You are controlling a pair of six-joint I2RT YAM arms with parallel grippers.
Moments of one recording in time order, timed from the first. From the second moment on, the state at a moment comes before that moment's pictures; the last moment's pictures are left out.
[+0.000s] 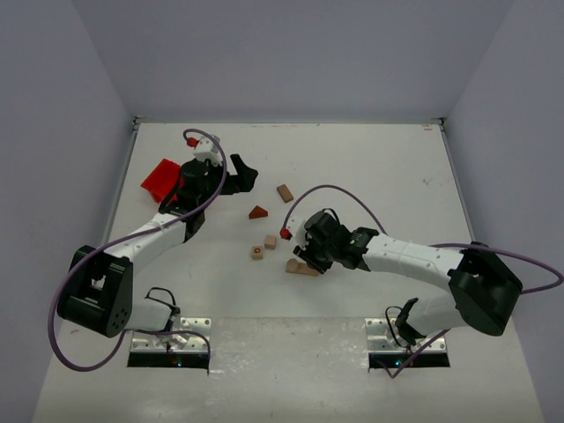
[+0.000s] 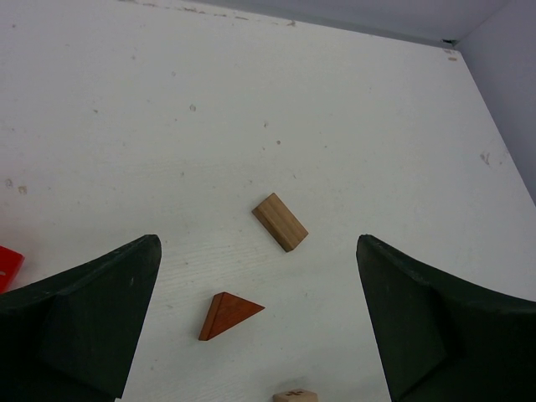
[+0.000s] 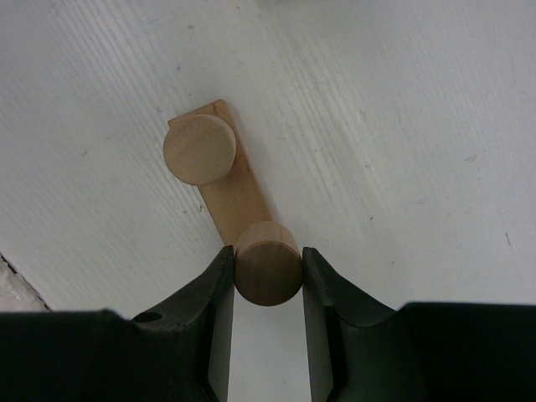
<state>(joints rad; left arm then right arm) -0.29 1.34 0.72 0.36 0.08 -0.44 0.89 1.38 0.70 -0.29 -0.03 -0.20</state>
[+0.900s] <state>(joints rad) -0.29 1.34 0.72 0.36 0.12 -0.44 0.89 1.41 0.67 -0.26 -0.06 -0.18</state>
